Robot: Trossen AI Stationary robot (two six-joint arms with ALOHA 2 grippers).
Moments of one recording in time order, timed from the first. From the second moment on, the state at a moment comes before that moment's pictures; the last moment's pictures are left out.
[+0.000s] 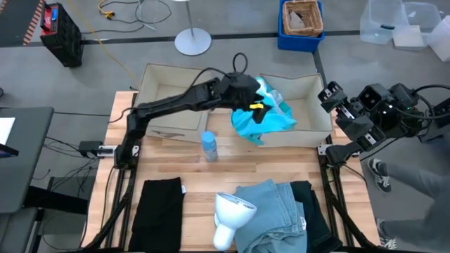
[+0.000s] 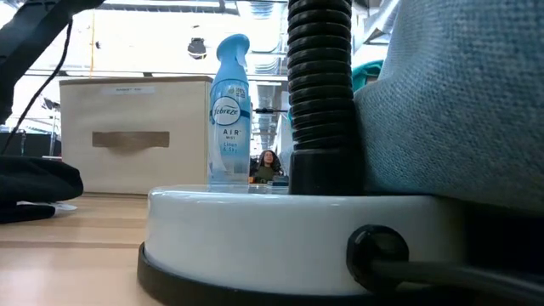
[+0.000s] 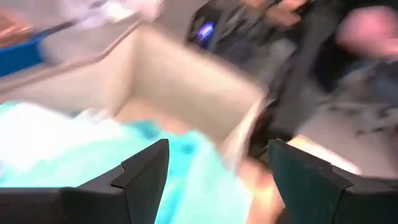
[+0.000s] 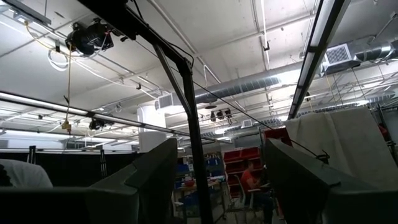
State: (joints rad) left arm 0.20 2.06 2.29 -0.63 -0.09 -0.37; right arm 0.27 0.82 1.23 0.24 -0.03 0.20
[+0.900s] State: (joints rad) left arm 0.24 2.06 2.09 -0.75 -0.08 -0.54; right arm 0.27 0.84 1.23 0.24 -0.03 0.21
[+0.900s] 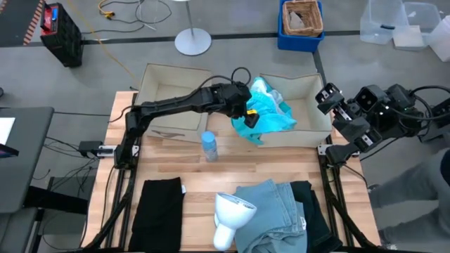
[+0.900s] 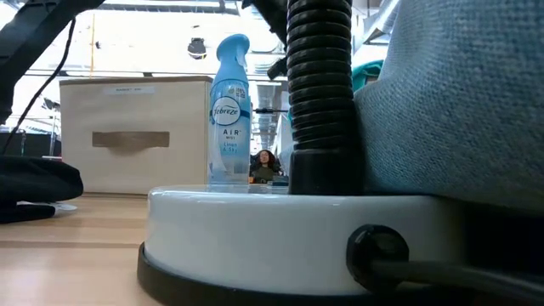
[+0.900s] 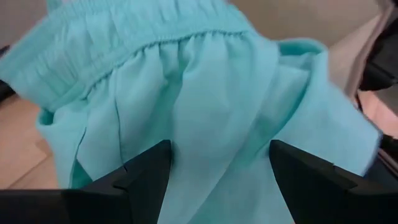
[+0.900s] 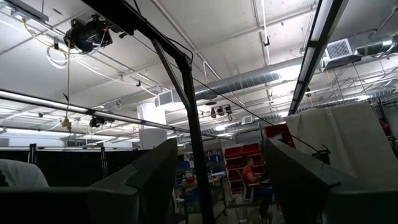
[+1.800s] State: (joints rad) left arm 0.23 2.06 2.01 -0.60 0.03 -0.54; right arm 0.27 0.84 1.23 0.23 -0.03 0.21
